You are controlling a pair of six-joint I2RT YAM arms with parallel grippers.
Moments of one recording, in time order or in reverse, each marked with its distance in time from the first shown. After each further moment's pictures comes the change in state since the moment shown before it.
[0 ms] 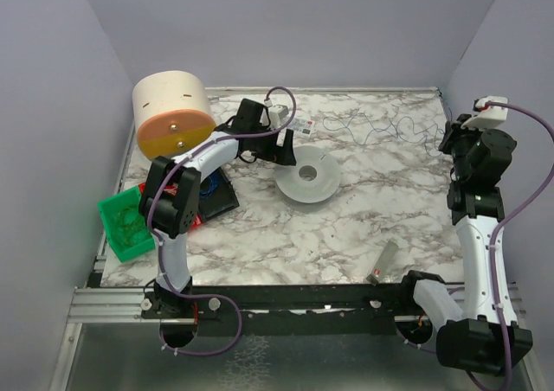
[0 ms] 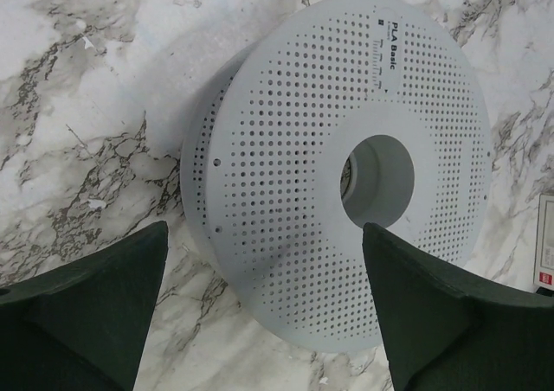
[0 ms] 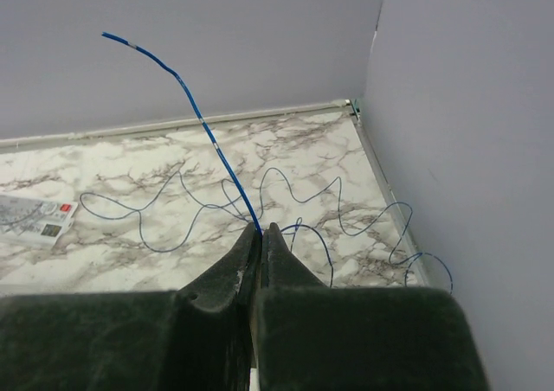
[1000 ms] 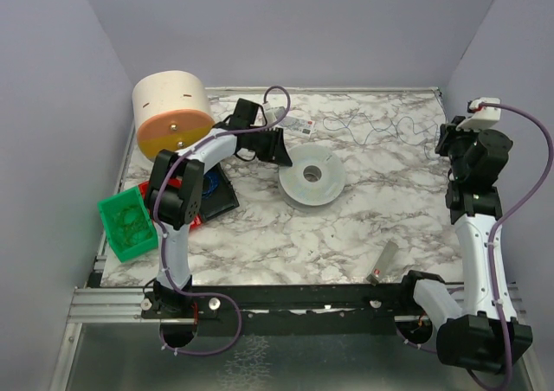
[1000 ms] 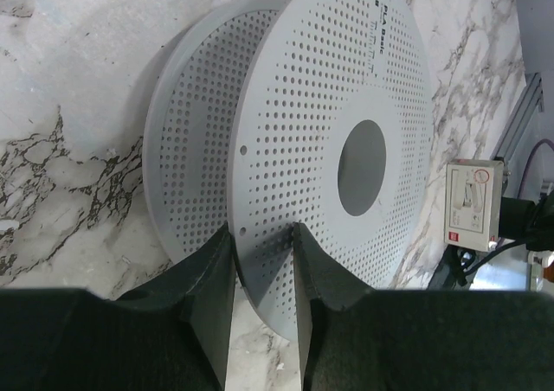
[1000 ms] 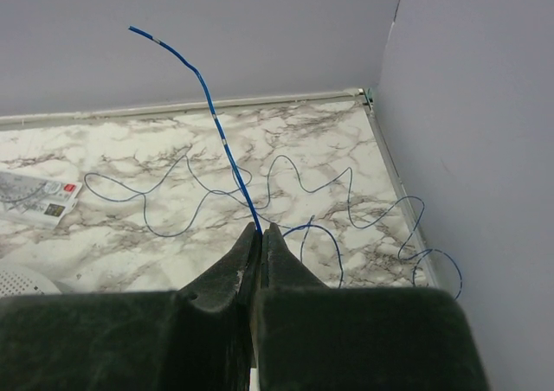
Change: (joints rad) left arm 0.052 0.103 0.043 0.000 0.274 -0.079; right arm 0.000 0.006 -0.032 0.000 -0.058 -0.016
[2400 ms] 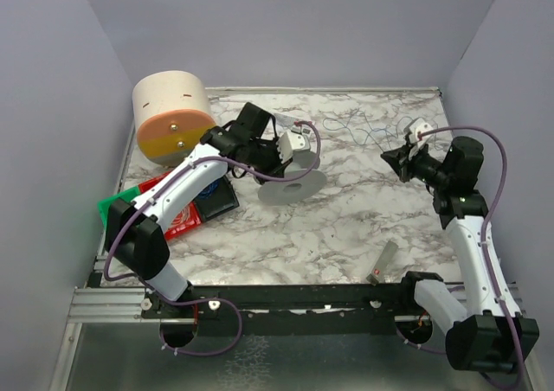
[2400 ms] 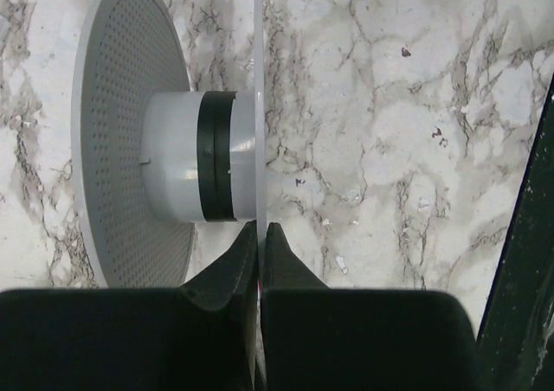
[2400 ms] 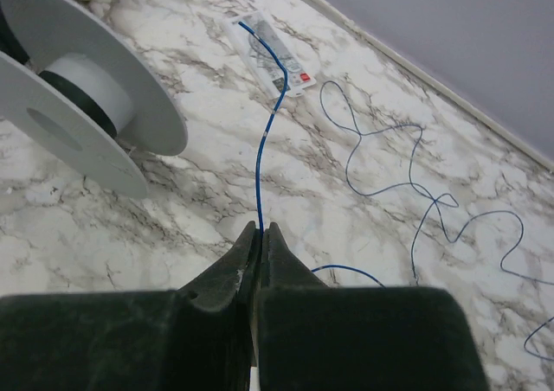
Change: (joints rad) left arm -0.214 -0.451 -0.058 -0.448 -0.235 0.783; right arm 0.091 0.016 -0.077 -0.134 -0.657 -0.336
